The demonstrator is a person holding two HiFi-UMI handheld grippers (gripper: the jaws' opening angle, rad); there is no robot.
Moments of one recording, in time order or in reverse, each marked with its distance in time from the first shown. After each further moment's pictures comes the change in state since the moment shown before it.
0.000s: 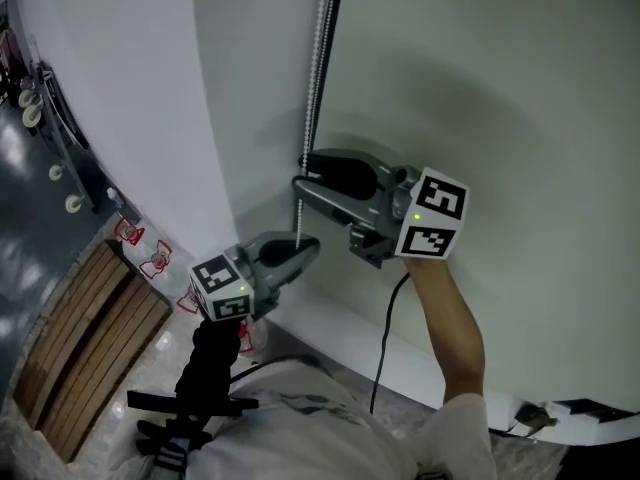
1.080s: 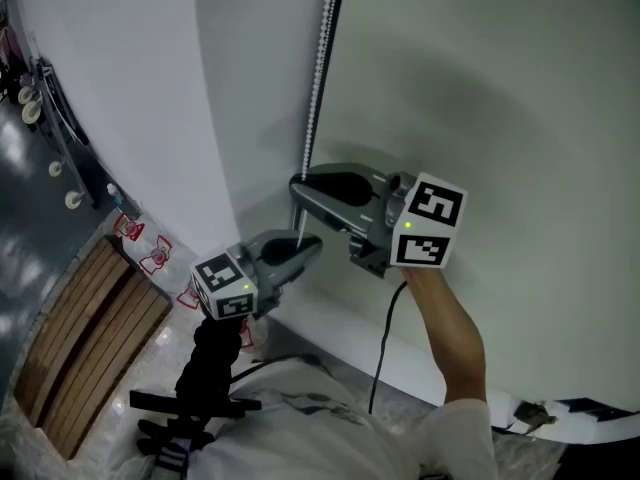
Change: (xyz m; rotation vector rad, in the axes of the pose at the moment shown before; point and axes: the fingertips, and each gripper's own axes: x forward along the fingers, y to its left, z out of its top) left arm 0.000 -0.001 -0.009 -0.001 0.022 0.007; right arm 0.008 0.011 -0.020 0.030 0.098 -0.033
